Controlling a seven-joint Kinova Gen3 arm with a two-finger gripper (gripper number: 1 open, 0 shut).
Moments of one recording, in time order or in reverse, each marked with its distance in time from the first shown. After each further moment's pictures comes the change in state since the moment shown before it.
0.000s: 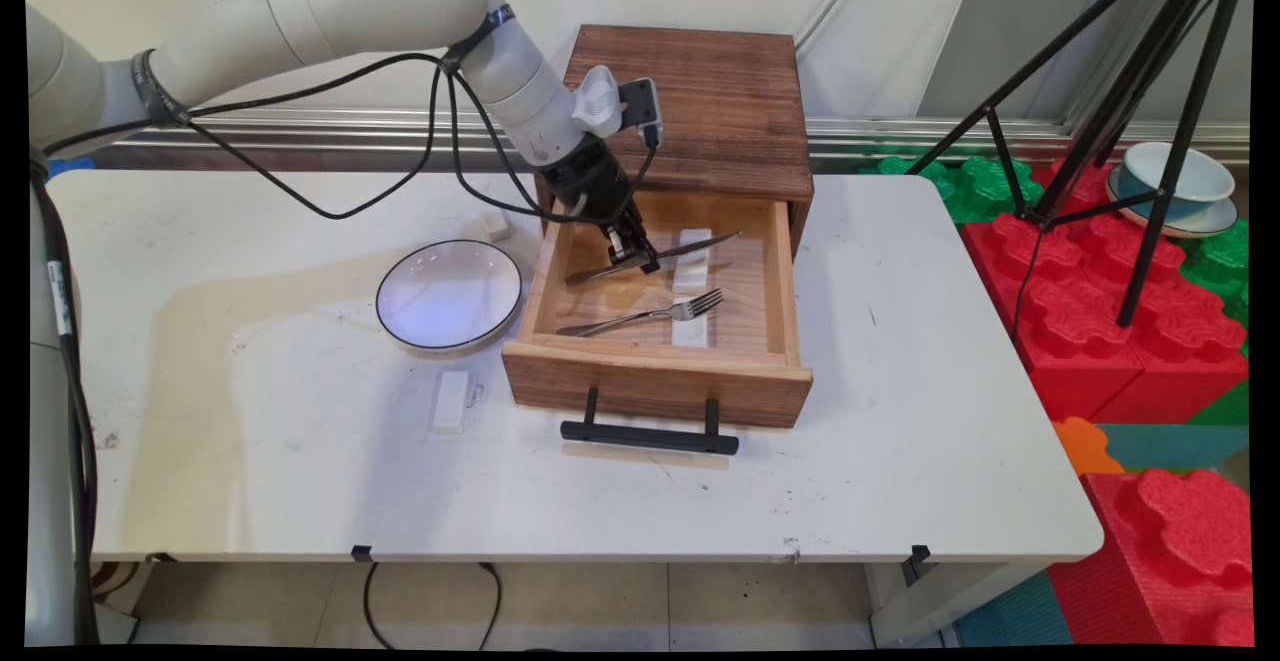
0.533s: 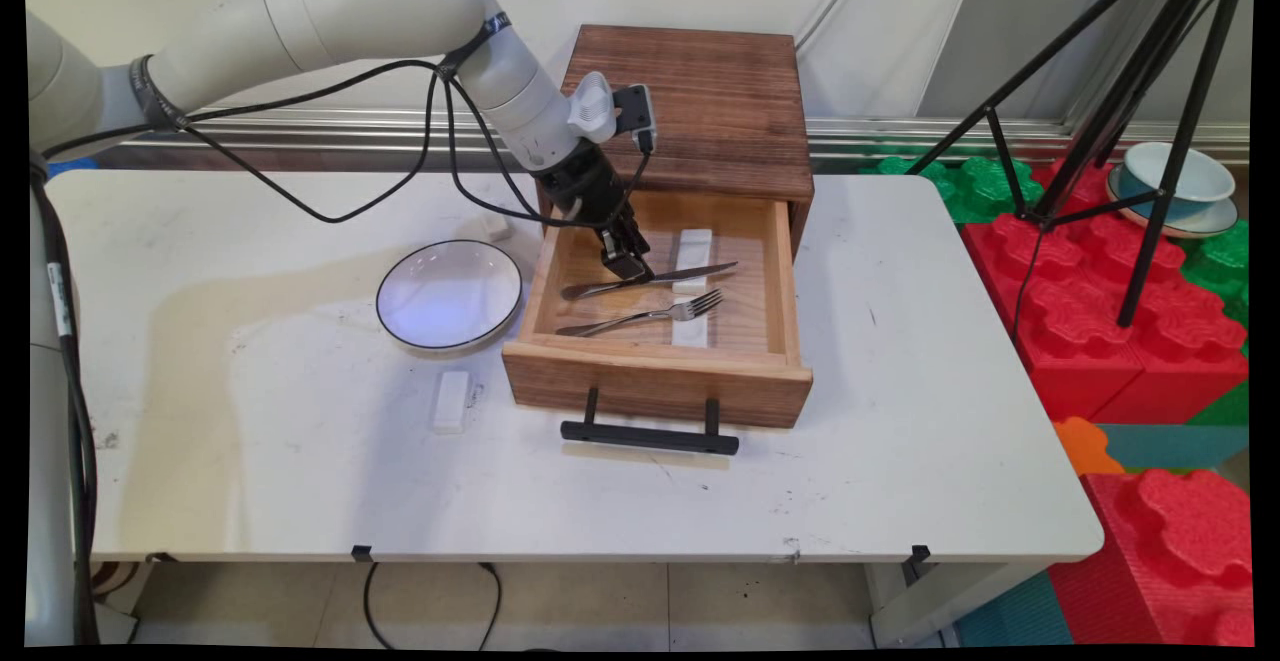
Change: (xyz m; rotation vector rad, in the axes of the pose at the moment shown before) arm -0.007 -0.003 0.005 0.005 -0.007 -0.007
